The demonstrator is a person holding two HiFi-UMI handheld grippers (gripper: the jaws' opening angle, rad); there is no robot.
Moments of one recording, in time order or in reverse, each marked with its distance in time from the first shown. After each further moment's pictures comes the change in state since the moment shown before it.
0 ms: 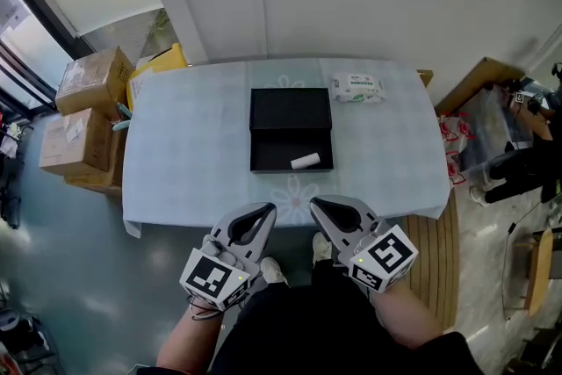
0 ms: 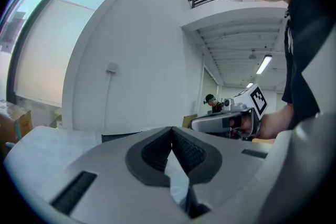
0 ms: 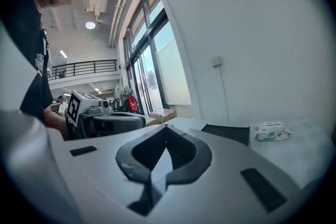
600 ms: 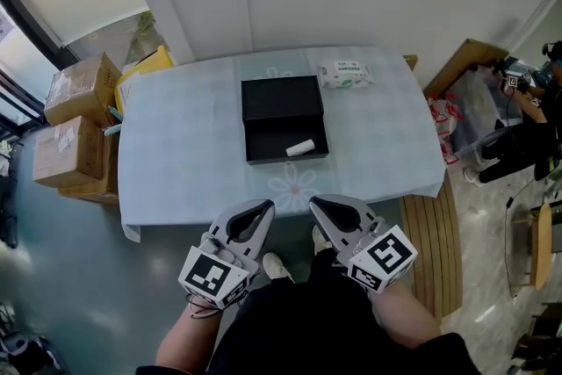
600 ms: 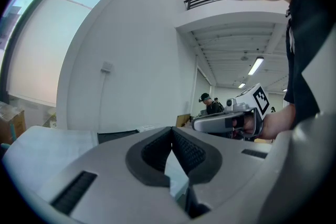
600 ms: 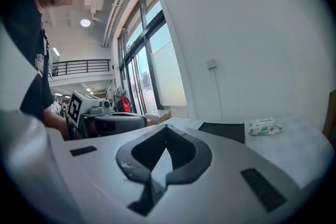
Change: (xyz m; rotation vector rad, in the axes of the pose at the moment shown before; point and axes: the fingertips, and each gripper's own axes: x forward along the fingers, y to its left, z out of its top) left arm -0.023 -0.010 -0.010 0.014 0.001 -0.080; right arm -0.013 0.030 -0.015 0.011 -0.023 -0.093
